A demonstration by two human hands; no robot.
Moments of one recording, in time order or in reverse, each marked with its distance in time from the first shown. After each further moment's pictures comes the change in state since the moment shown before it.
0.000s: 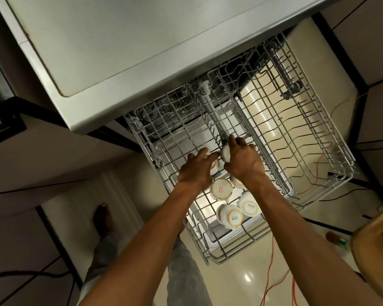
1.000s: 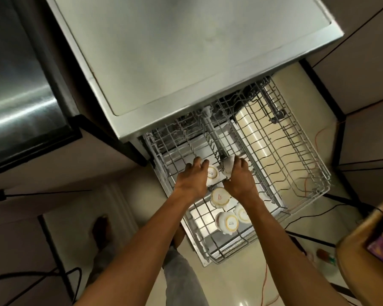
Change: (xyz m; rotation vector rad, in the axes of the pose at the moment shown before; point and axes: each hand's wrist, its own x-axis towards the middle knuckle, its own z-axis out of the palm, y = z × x) left_hand -0.056 0.010 -0.058 0.110 -0.014 -0.022; right_hand -0.041 -0.011 -0.004 0.245 0.097 0.088
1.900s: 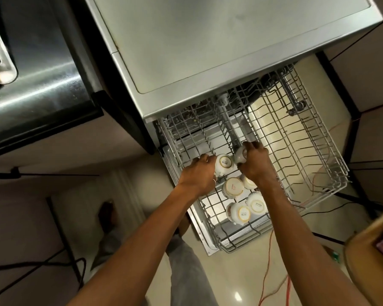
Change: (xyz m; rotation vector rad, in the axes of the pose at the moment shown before) left_hand -0.021 -0.028 0.013 -0.138 0.083 0.064; right_hand 0.020 -0.007 -0.009 -0.171 0.048 -0.090
